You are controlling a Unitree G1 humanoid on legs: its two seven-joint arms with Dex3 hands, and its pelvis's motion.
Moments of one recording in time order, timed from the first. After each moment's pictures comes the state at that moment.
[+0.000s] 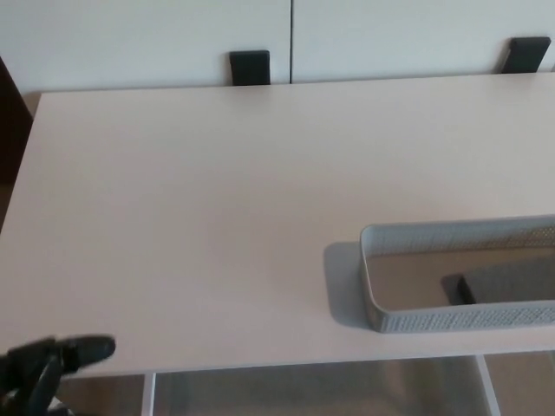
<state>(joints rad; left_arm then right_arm) 0.46 0.38 0.47 -0.54 -0.29 0.95 -0.78 0.57 -0.50 0.15 0.10 -0.19 0.07 0.33</state>
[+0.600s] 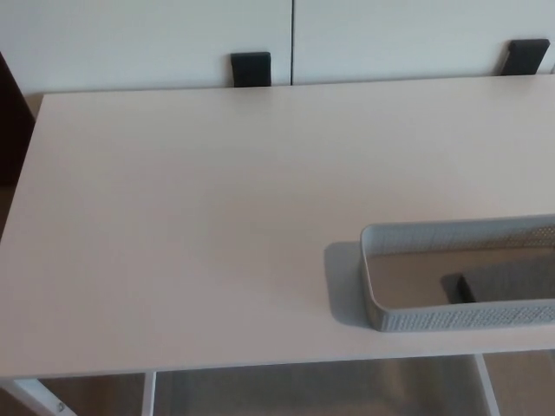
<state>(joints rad) 0.63 0.43 0.32 -0.21 -0.27 0.81 -0.85 0.68 -0.49 0.11 0.13 -0.18 0.05 0.33</state>
